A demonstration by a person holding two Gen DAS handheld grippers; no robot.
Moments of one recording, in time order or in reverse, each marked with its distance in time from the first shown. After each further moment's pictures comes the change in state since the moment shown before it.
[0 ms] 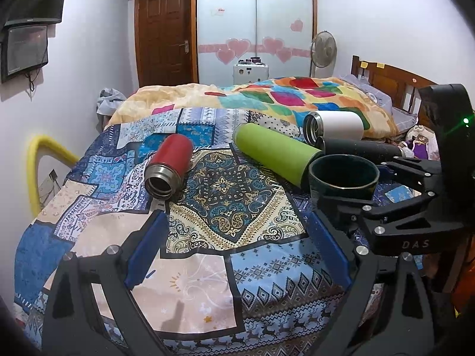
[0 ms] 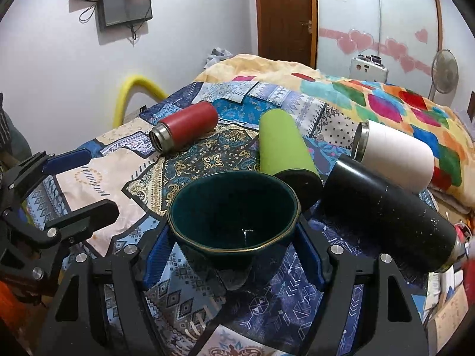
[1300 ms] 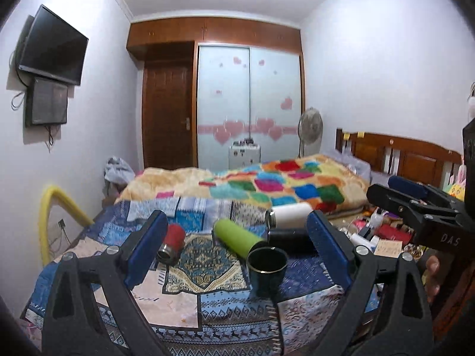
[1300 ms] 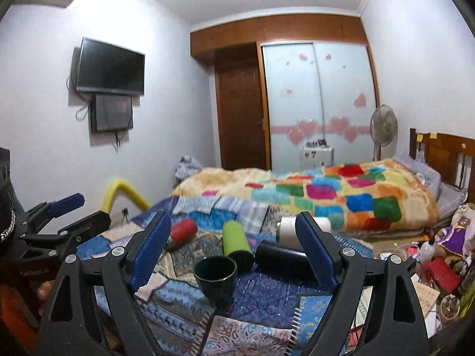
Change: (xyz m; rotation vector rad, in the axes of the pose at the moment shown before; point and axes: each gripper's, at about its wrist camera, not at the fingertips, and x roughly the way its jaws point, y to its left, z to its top) left arm -0.191 -0.068 0.031 -0.002 -0.415 0.002; right arm -0.227 0.017 -0.023 0.102 -0.549 -0.183
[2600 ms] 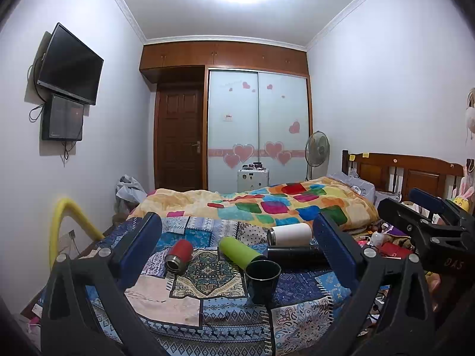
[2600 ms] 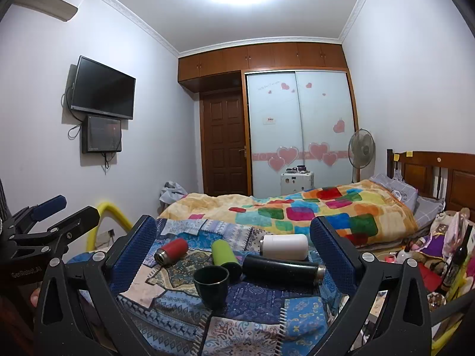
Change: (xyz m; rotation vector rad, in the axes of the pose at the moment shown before) left arm -0.052 -0.017 0.001 -0.010 -0.106 0.055; right arm -0.050 0.014 -0.008 -0.012 -0.118 -0.093
